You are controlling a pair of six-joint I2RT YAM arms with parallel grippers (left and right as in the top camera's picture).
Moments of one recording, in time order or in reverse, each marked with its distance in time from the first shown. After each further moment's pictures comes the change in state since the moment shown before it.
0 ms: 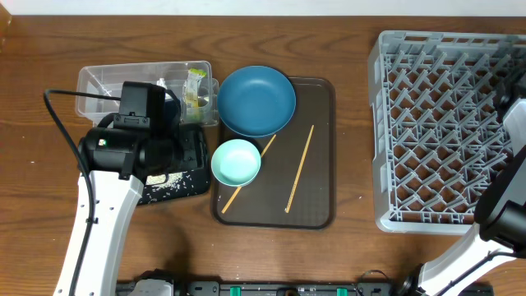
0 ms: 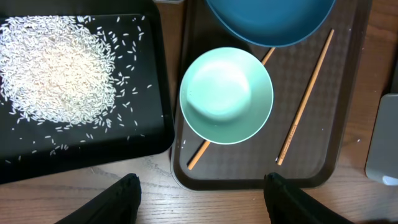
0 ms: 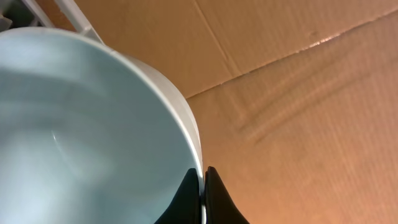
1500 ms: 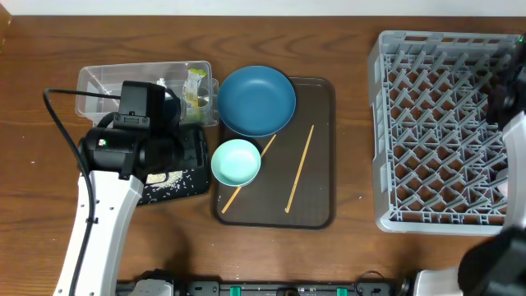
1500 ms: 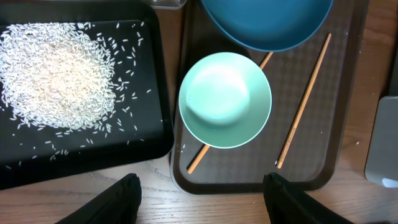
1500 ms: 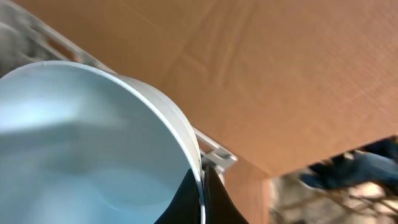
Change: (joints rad) left arm 0.000 0.000 0.000 0.015 0.000 0.004; right arm 0.136 -0.362 -0.005 -0.611 0.063 0.647
